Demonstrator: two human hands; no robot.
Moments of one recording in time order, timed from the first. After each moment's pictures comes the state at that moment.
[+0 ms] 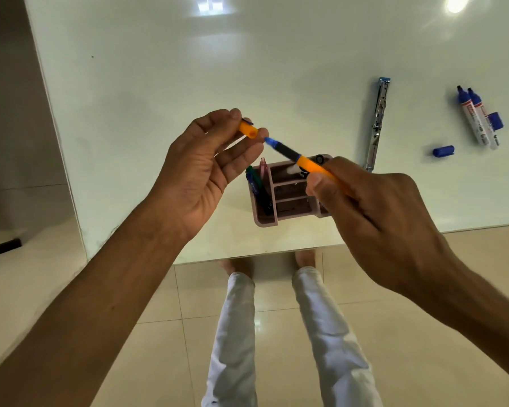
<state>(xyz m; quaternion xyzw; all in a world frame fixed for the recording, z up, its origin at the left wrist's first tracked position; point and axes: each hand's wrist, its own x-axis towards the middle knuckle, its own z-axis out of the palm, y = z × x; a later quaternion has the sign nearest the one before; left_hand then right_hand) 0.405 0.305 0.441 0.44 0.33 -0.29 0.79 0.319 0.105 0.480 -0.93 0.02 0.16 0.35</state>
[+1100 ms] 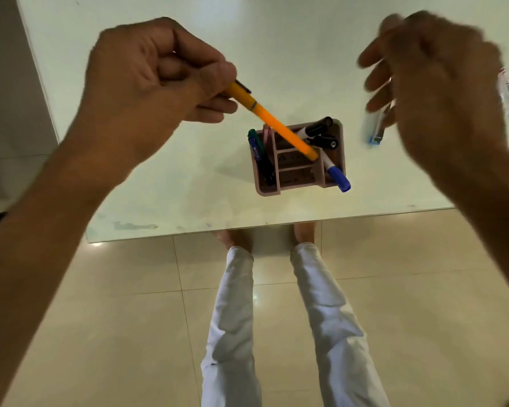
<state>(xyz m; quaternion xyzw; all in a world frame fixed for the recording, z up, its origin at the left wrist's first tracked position) 0.423 0.348 0.465 0.78 0.01 -0.27 0.57 0.380 0.077 0.466 -0.87 0.20 0.08 0.44</state>
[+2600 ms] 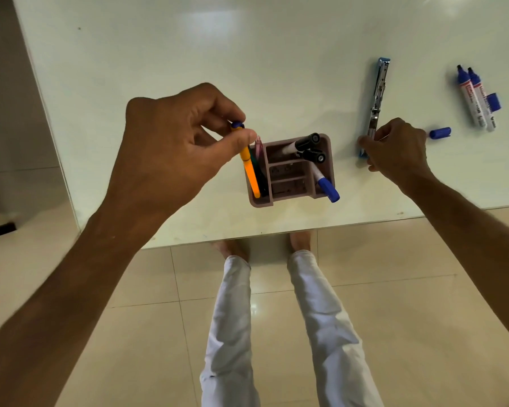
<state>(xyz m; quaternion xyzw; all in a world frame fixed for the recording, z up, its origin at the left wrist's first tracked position) 0.394 0.332 0.461 0.89 -0.03 -0.20 0.41 0.345 -0.006 0.323 -0.87 0.37 0.22 0.25</state>
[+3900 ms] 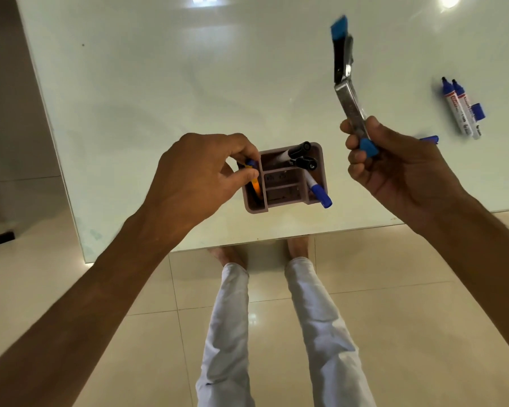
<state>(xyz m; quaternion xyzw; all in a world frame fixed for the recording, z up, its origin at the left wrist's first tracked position) 0.385 0.315 0.436 0.90 -0.11 -0.29 0.30 0.335 0.029 0.440 -0.40 0.36 0.23 0.81</state>
